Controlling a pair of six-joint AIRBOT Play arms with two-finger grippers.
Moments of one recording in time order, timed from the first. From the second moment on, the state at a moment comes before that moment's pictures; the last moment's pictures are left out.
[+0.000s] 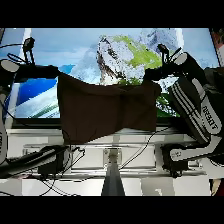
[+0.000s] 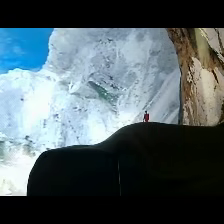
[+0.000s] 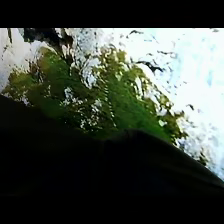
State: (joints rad) left arm 0.17 -1.29 1.05 0.93 -0.92 -1.02; right arm 0.03 -1.59 1.24 -1.04 1.01 1.22
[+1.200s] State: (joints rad) left arm 0.38 -0.70 1.29 0.92 -0.39 -1.16; right arm -0.05 -0.97 1.85 -1.17 0.95 1.22
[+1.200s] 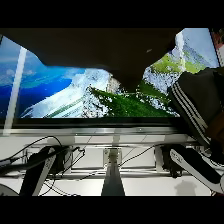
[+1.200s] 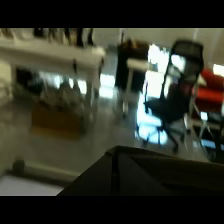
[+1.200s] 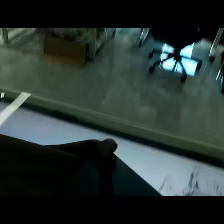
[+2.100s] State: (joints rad) left arm 0.38 -0.91 1.30 0.94 -0.55 -1.16; right arm -0.05 -1.14 1.89 -1.18 1.05 1.28
